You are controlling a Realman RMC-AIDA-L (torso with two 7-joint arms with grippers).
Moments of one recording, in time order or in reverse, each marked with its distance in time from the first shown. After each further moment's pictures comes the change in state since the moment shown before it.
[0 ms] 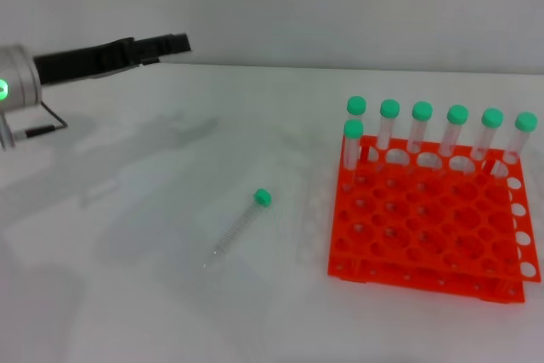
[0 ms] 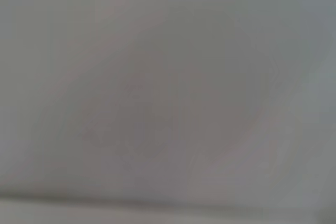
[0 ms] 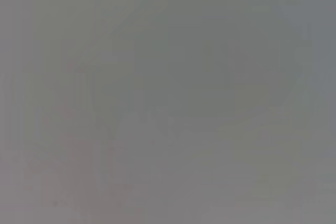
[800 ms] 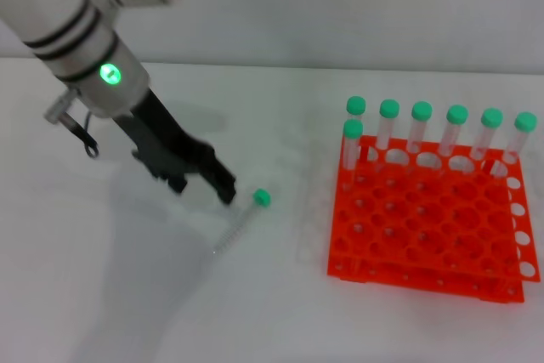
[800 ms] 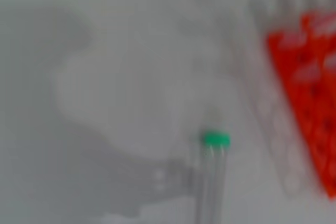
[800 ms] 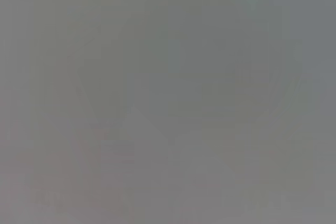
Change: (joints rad) left arm -0.473 -0.151 0.042 -0.156 0.995 0.143 -0.528; right arm 0.001 0.002 -0.012 -0.012 0.000 0.007 0.000
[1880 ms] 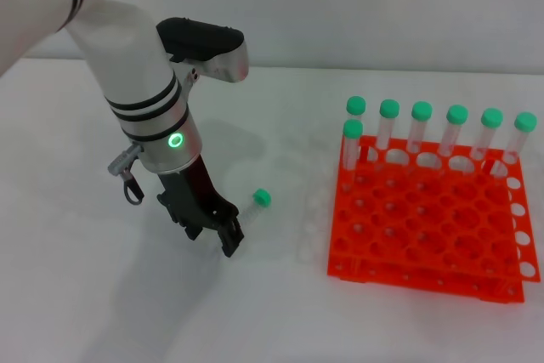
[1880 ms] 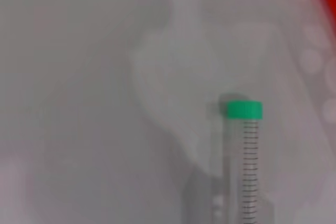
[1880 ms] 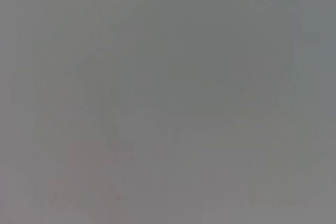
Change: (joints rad) left arm -0.008 -0.061 -0.007 0.280 0.260 -0.249 -0.196; right arm -0.014 0.000 0.000 0.004 0.000 -0.006 0.000
